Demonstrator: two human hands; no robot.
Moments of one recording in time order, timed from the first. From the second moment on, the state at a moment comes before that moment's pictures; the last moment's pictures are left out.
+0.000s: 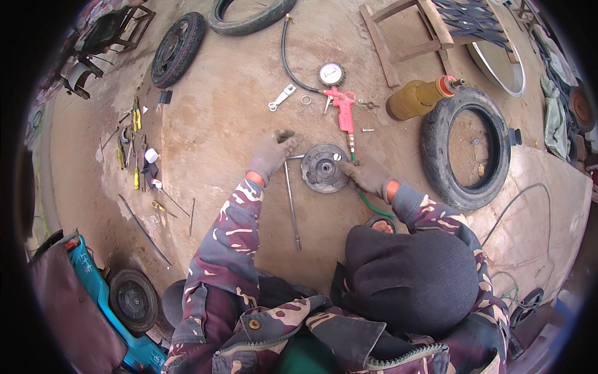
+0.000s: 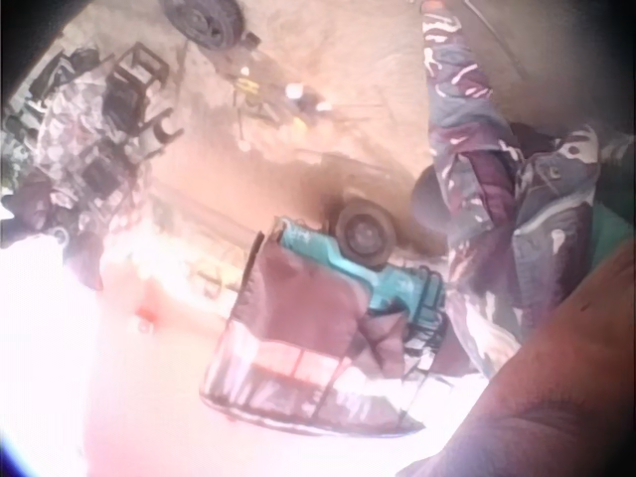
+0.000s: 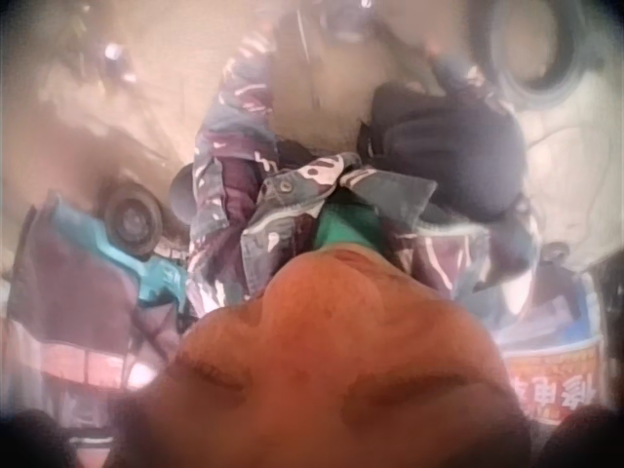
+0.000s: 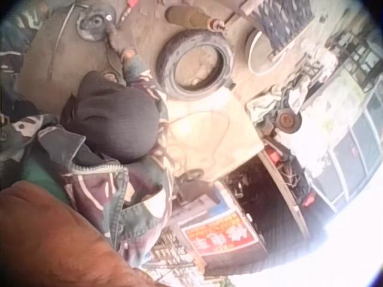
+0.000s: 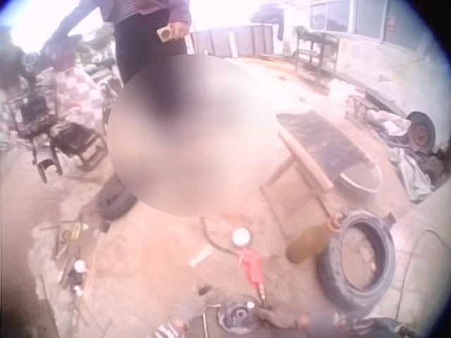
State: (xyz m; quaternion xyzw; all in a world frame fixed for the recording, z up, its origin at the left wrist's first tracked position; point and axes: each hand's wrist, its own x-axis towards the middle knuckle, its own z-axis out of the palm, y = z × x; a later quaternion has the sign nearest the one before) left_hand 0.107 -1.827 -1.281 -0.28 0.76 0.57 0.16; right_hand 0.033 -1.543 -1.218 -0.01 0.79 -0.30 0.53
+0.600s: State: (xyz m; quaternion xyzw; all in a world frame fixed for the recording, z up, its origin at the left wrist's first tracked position) left_hand 0.080 -1.883 -1.169 -0.06 0.92 0.36 0.10; right_hand 0.001 -1.657 -1.154 -0.38 0.85 -0.36 0.03
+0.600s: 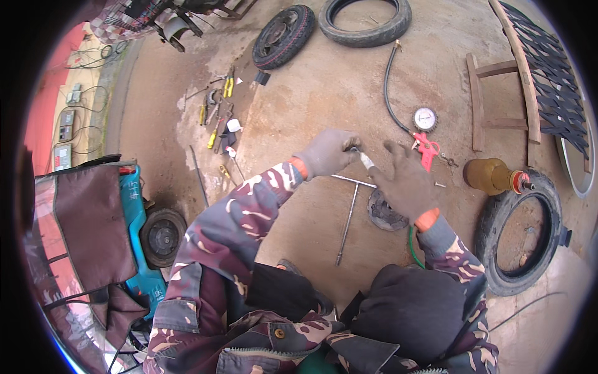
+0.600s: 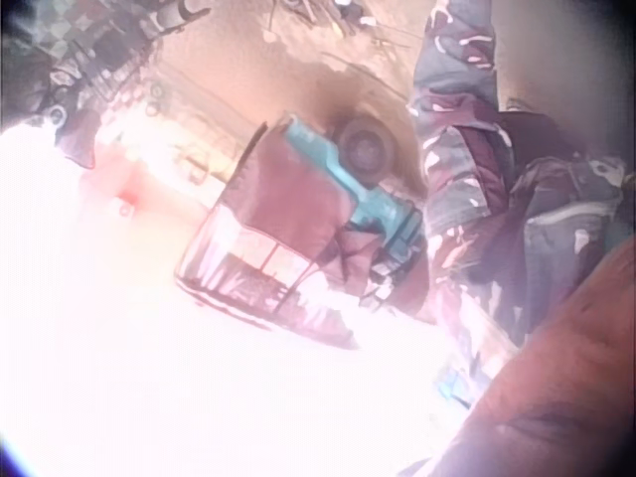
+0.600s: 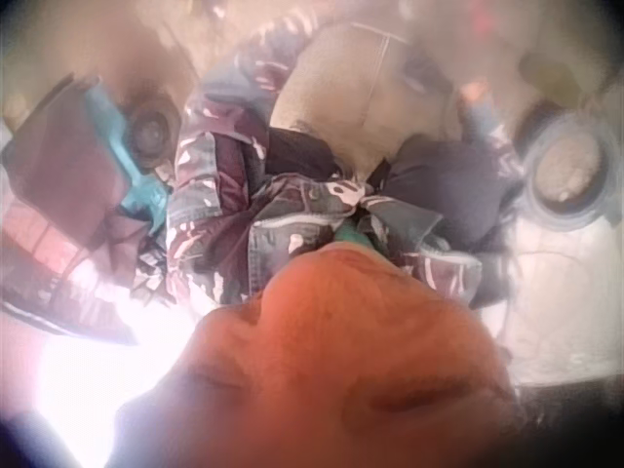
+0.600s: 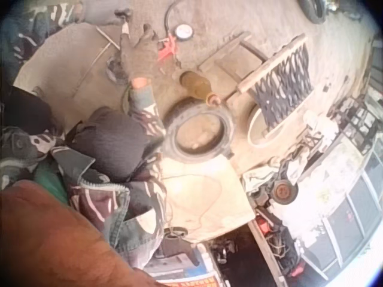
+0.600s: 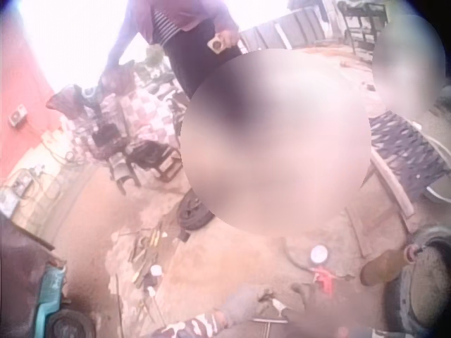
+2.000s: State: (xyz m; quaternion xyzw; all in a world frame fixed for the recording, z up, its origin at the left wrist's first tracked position) left_hand 0.218 -2.503 -1.443 -0.56 0.76 0.31 -0.10; right_hand 0.062 -1.954 -1.315 -0.06 0.83 -0.20 0.51
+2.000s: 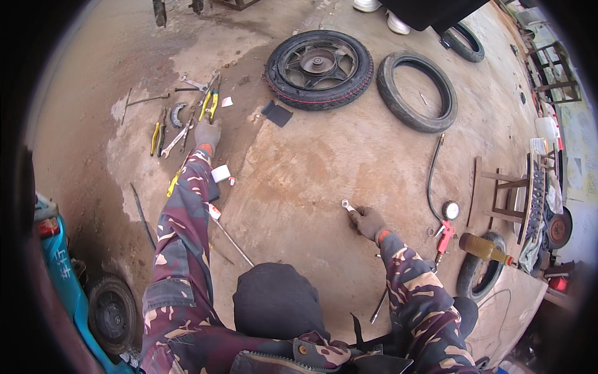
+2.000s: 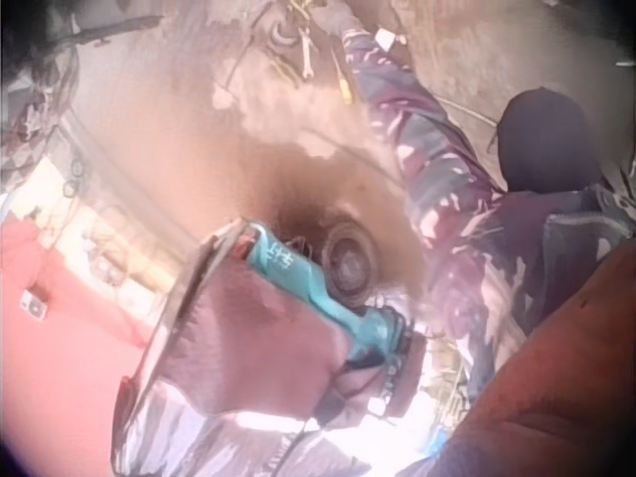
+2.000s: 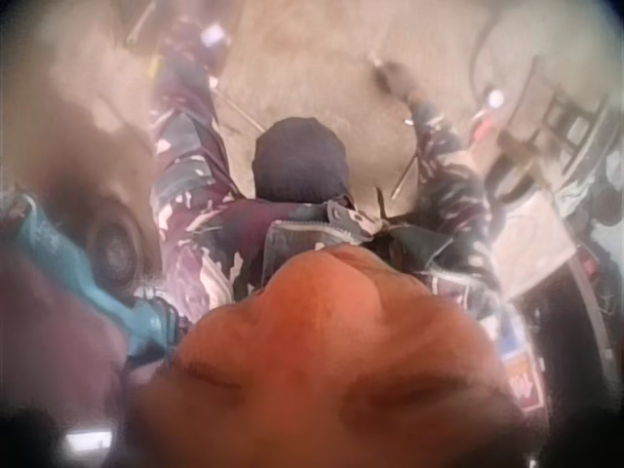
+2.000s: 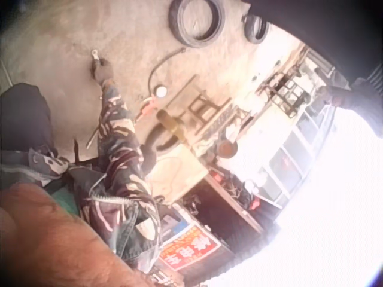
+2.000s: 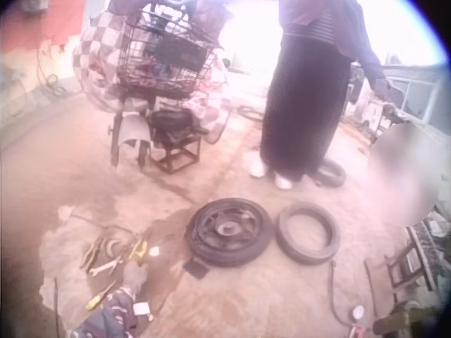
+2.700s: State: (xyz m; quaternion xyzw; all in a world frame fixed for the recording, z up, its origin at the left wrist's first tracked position) left_hand 0.204 -2.558 -1.431 -0.35 0.40 0.85 -0.02; right_hand 0.063 -1.954 -1.318 0.02 0.82 -0.28 0.50
